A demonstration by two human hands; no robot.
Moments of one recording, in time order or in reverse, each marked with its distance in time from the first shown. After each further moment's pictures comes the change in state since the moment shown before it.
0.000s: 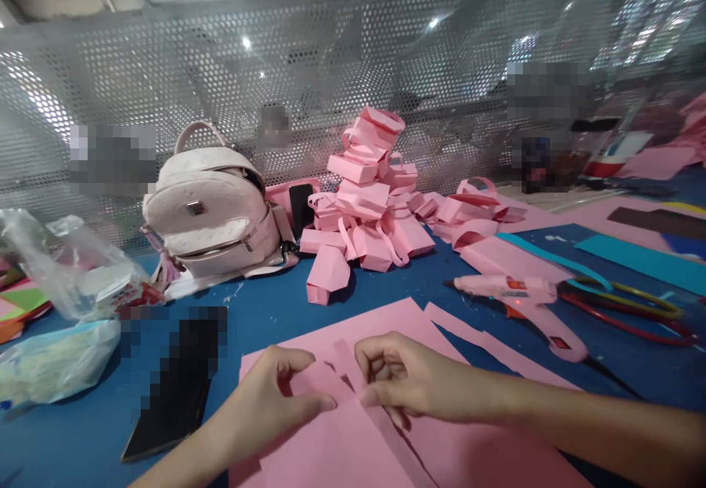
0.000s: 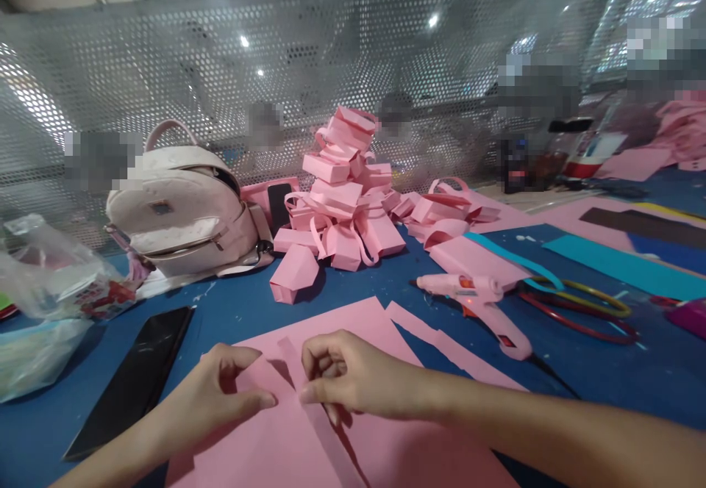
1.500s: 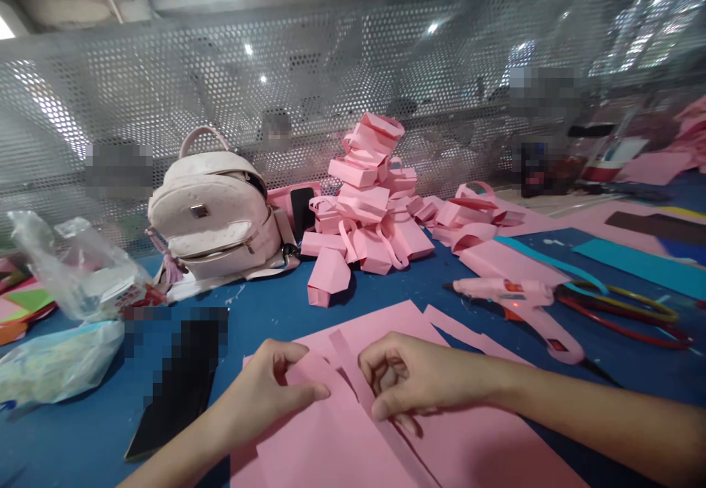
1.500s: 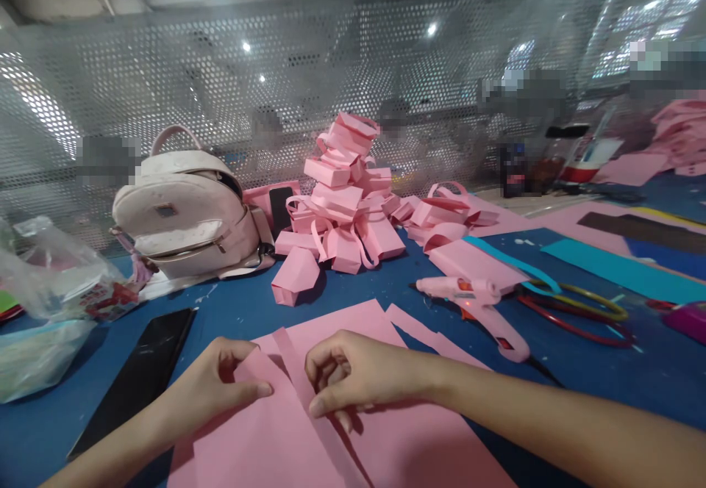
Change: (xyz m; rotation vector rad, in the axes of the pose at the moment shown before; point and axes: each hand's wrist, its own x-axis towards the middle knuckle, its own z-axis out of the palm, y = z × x) left_hand 0.002 -0.005 -0.007 -0.115 0.007 0.000; right_hand 0.001 -0.005 -0.015 -0.056 -0.159 0.106
